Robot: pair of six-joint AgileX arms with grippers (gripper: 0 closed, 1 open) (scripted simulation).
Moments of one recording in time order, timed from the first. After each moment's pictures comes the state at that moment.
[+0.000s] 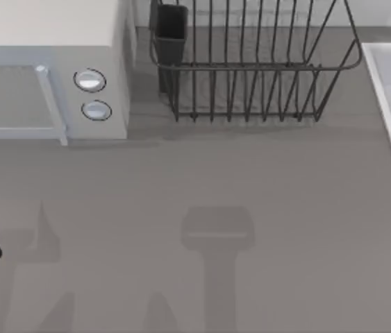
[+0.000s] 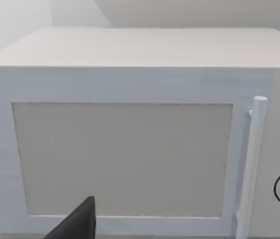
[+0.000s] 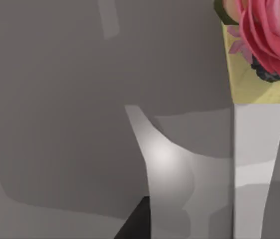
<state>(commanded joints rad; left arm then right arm) 0.00 0.00 0.00 0.00 0.00 0.00 -0.70 1.69 0.83 -0.67 -0.02 -0.54</state>
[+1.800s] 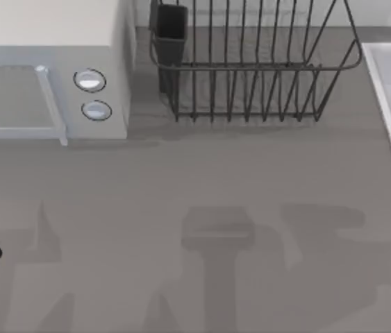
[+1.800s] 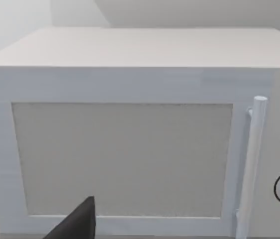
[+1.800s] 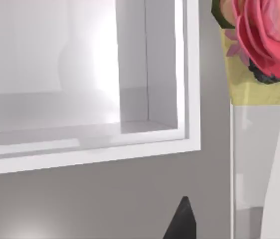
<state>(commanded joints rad) 0.00 0.00 0.00 0.00 0.00 0.00 -0.33 1.53 1.52 -1.18 0.23 -0.37</state>
